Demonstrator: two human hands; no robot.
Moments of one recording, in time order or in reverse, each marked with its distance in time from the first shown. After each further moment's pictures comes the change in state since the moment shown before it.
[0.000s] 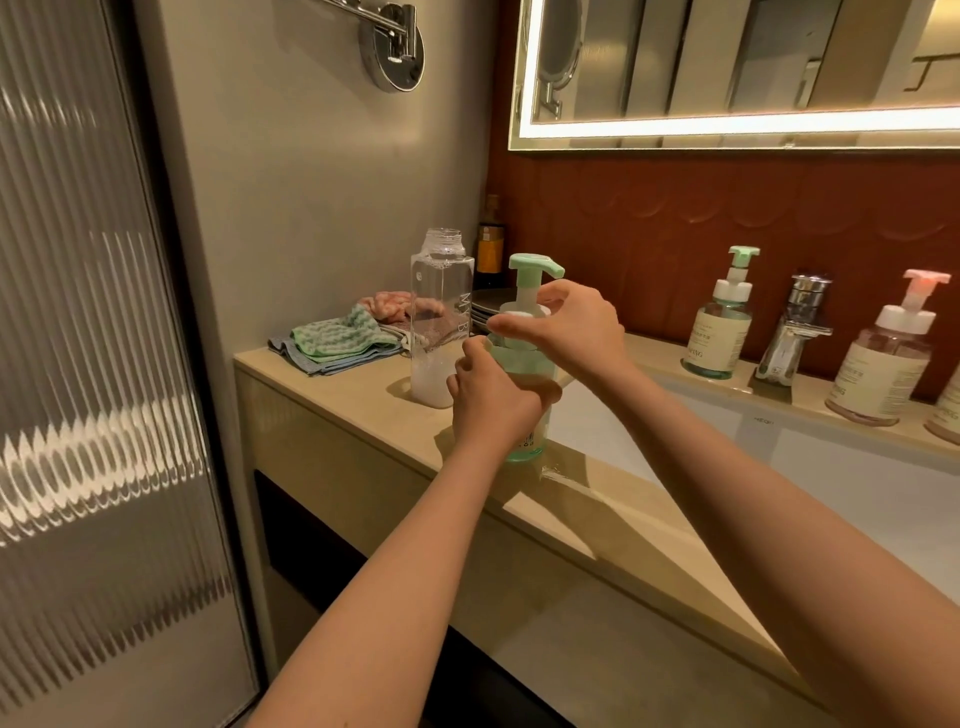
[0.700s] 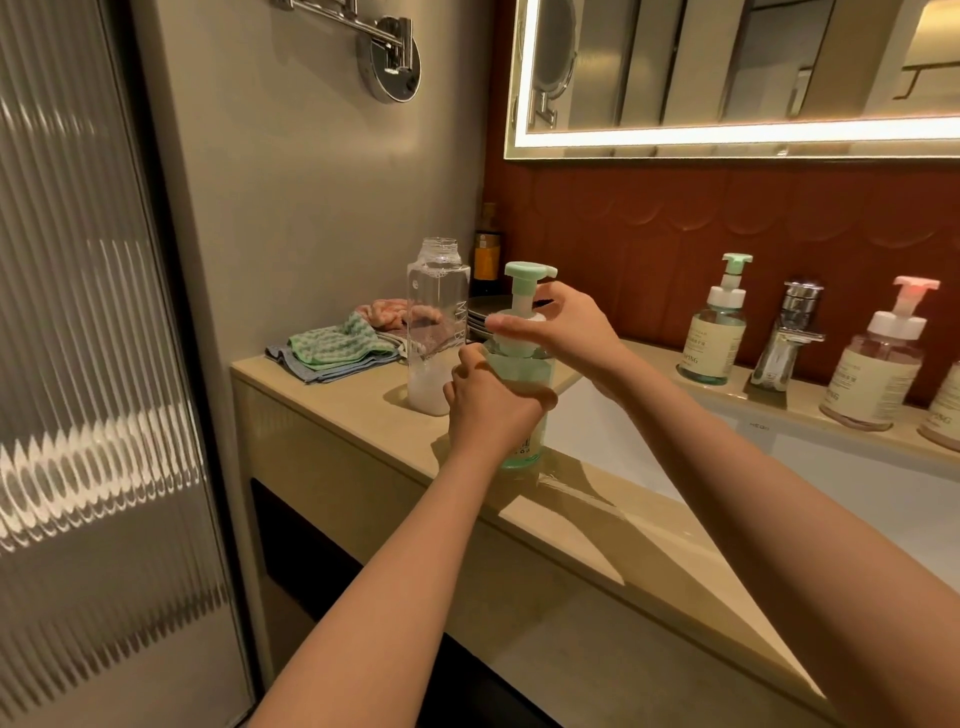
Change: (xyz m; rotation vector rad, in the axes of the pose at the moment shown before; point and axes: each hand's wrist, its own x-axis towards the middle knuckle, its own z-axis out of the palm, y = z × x) left_hand 0.002 -0.001 0.001 0.004 0.014 -0.005; right_hand 0.009 0.005 -0.007 0.263 -0.156 0.001
